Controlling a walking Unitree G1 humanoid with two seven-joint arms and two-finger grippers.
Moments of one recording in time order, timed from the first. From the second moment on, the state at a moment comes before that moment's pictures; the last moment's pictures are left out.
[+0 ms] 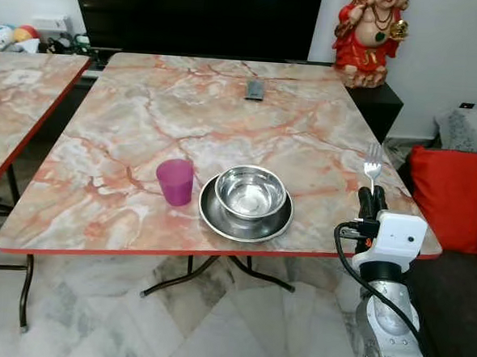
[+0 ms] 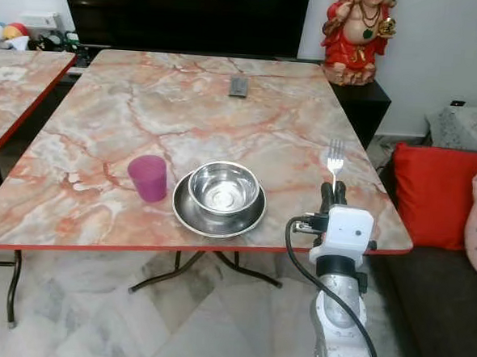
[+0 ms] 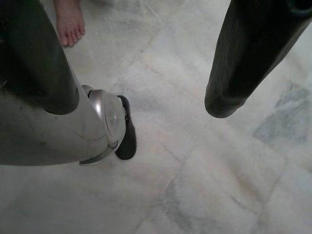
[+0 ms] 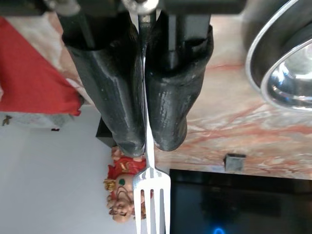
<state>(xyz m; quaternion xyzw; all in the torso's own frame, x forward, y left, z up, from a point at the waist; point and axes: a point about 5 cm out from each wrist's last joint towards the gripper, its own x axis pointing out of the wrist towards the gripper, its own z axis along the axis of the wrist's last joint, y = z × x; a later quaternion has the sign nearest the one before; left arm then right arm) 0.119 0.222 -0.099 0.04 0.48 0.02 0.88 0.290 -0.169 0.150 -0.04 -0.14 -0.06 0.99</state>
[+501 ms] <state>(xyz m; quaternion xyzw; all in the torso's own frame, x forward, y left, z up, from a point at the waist) 0.139 0.222 -0.094 0.06 0.47 0.01 0.88 0.293 -0.162 0.147 -0.04 -0.13 -0.04 0.99</state>
